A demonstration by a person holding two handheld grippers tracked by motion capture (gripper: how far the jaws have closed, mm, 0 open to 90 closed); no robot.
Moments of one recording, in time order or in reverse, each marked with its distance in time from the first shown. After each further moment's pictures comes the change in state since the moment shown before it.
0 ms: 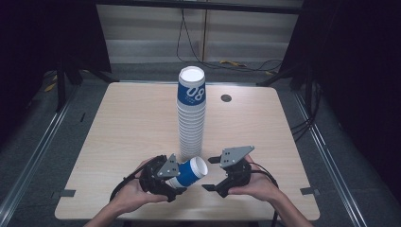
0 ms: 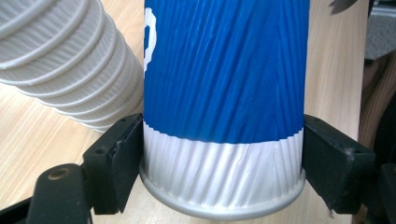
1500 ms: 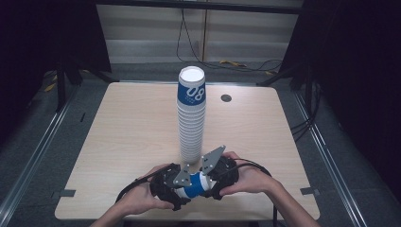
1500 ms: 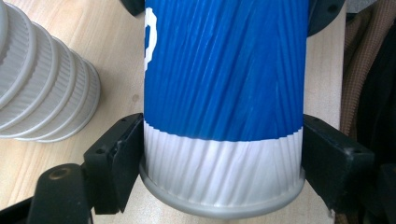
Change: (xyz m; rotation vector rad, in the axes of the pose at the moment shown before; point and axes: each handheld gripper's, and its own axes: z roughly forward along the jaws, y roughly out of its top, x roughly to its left) left arm -0.016 0.008 0.027 0.120 -0.091 0.090; right arm 0.002 0.023 0.030 0.326 0.146 -0.188
